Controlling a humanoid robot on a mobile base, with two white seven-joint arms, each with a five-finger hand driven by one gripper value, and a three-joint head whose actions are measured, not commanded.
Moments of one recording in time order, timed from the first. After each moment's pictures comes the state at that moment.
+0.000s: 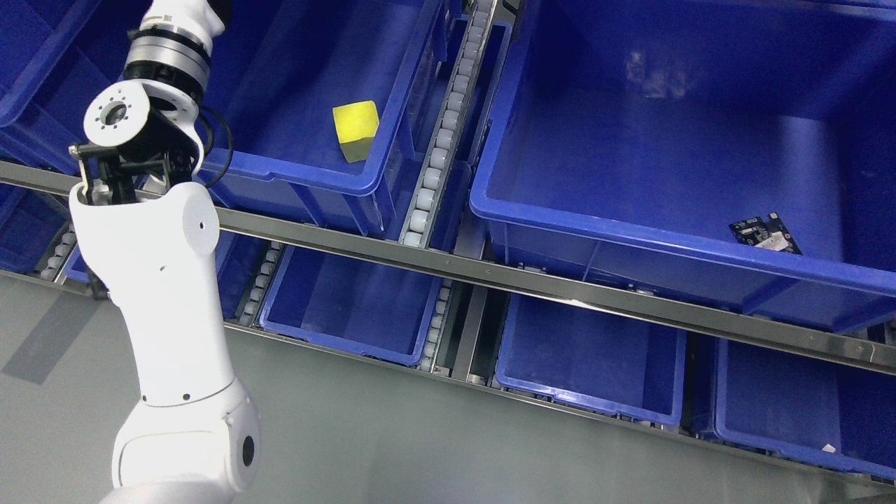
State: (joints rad) left arm -0.80 0.00 0.17 -1.64 0.14 0.41 -0.07; right arm 0.00 0.00 -0.09 0.00 0.06 -0.10 0.02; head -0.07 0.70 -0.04
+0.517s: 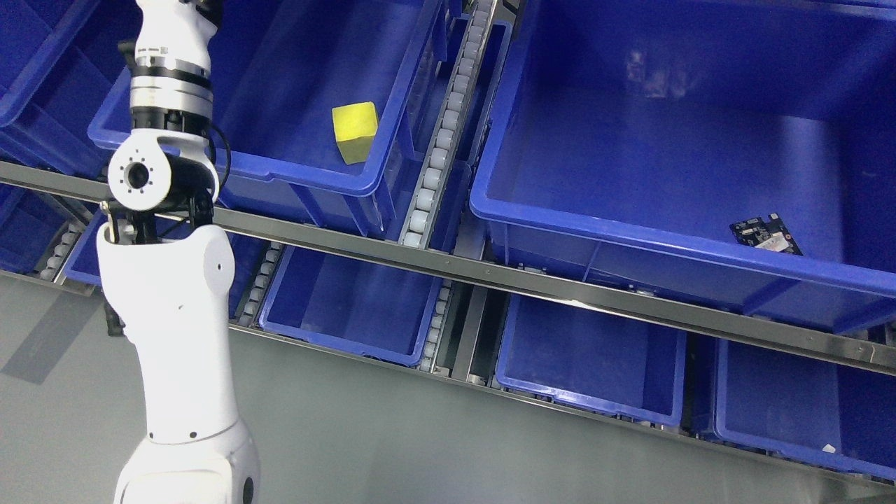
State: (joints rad) left arm -0.62 0.00 0.13 -1.67 0.13 -0.01 -0.15; right arm 0.00 0.00 -0.09 0.00 0.01 -0.10 0.02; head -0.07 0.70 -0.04
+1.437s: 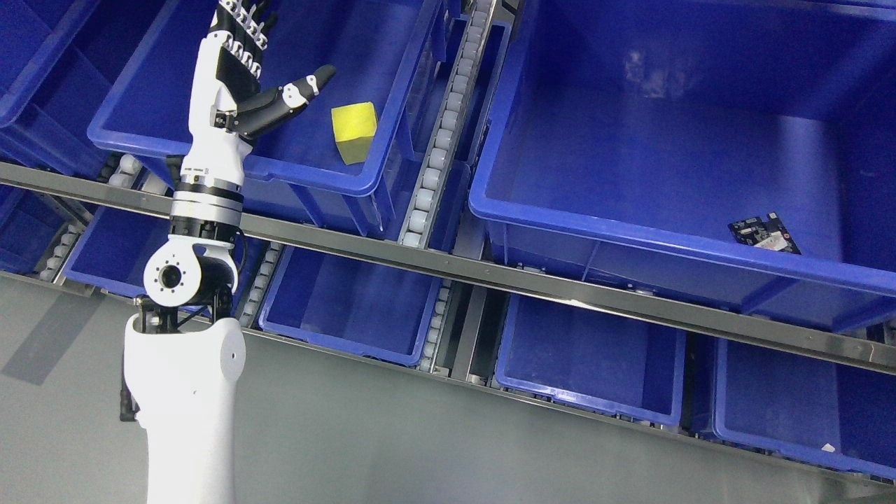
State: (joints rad) left arm -0.41 0.00 0.12 -1.71 0.13 0.01 -0.18; right arm 0.00 0.00 -0.09 0.00 0.00 -0.10 0.02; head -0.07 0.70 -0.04
